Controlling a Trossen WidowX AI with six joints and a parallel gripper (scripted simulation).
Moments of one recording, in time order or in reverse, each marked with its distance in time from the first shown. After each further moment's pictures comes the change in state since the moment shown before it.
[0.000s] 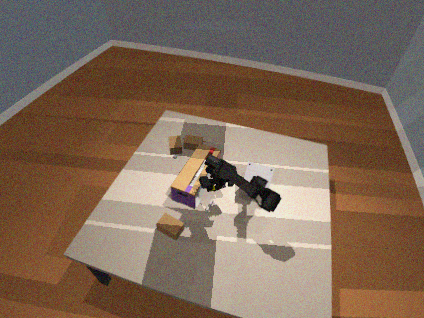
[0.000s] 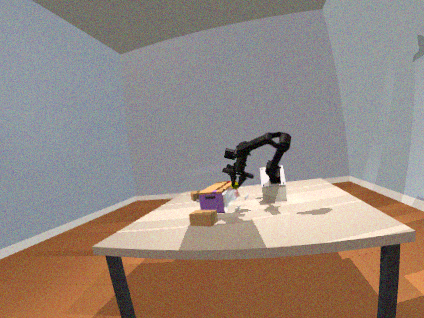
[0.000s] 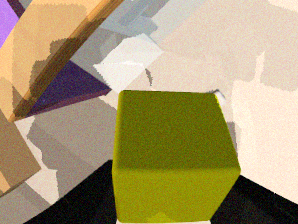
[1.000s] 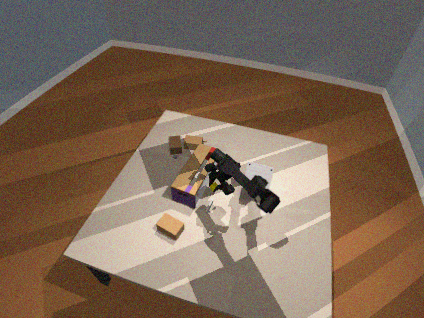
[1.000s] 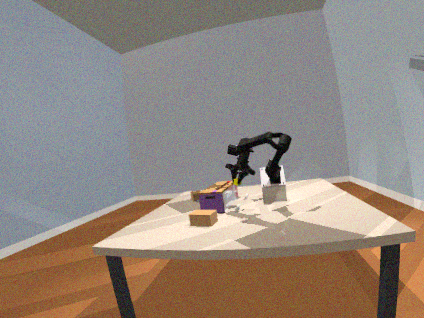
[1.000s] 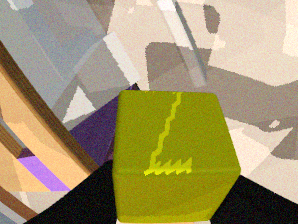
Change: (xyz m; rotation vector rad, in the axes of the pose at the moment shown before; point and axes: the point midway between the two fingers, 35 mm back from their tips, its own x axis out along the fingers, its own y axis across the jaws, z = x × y) arm -0.026 0.003 -0.004 1.258 0.102 0.071
